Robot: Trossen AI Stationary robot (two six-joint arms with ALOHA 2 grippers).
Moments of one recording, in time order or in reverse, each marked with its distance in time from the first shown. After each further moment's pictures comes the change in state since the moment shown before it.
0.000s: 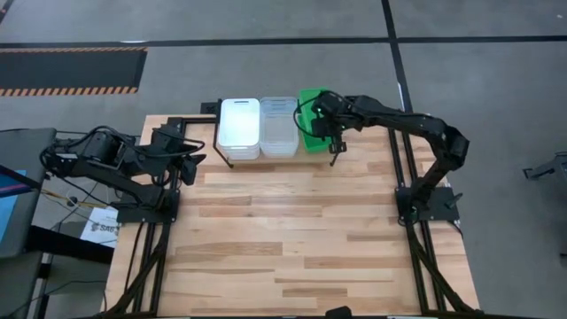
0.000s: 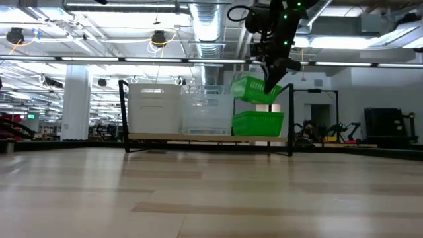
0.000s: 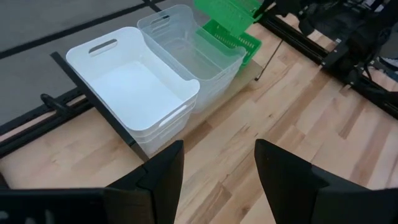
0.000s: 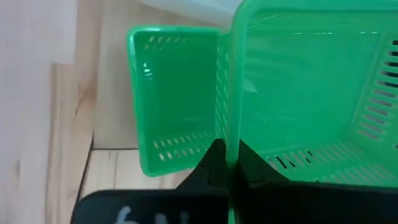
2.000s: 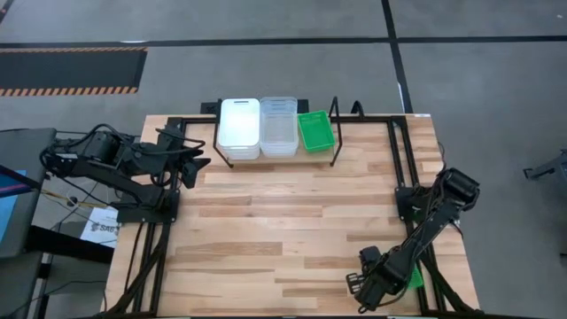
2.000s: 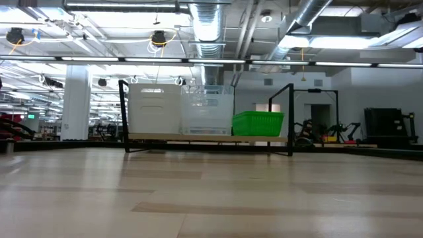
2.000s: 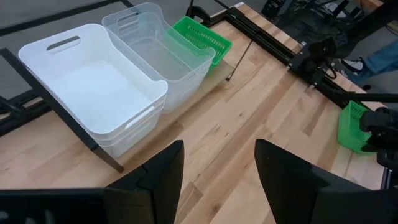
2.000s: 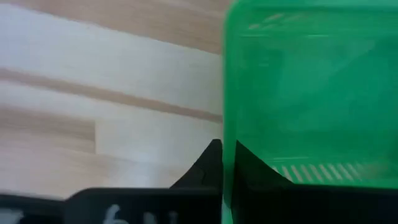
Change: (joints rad) left arm 0.000 0.001 0.000 0.096 0.082 0.025; right arm 1.356 0.117 -0.334 0.104 -0.347 2.948
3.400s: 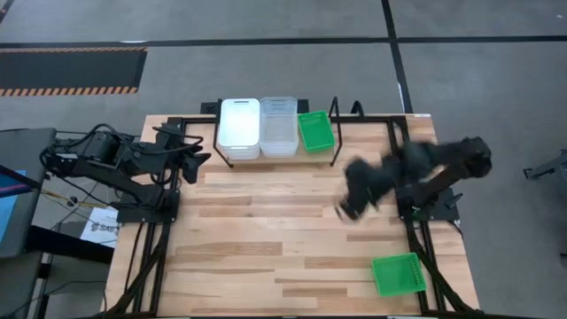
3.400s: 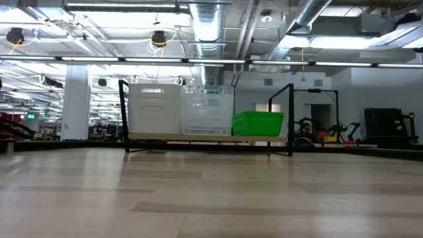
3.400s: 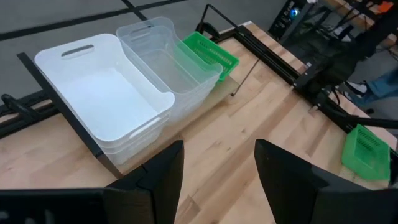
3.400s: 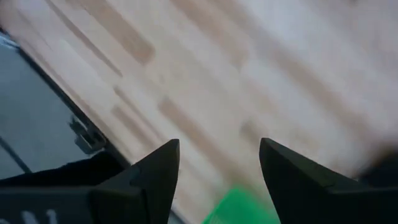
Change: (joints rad) left arm 0.000 0.000 0.000 0.018 -0.069 -0.055; right arm -0.556 -0.276 0.685 -0.713 0.179 -1.071
